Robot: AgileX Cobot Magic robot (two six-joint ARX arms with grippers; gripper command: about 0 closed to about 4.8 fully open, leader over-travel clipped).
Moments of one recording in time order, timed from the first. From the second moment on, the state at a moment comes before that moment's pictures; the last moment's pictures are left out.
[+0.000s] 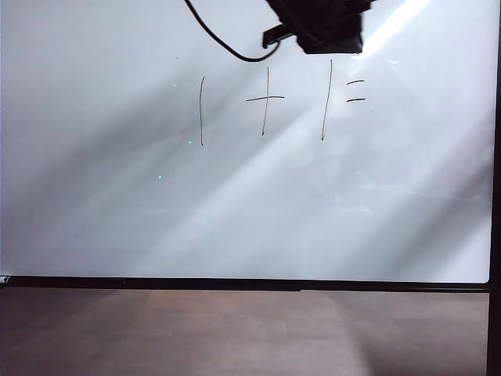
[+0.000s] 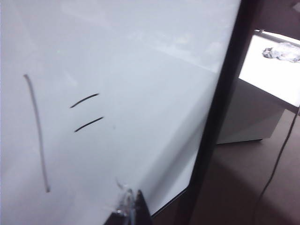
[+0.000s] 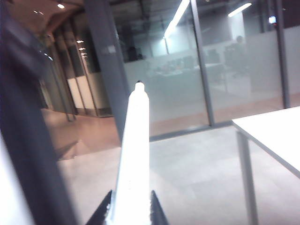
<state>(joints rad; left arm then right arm) -0.84 1.86 1.53 0.22 -0.11 -0.04 -0.61 1.63 0.79 1.18 -0.47 0.36</state>
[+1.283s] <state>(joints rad) -0.83 1.81 1.53 0.17 -0.11 -0.04 -0.32 0.94 0.43 0.86 -0.66 0.58</state>
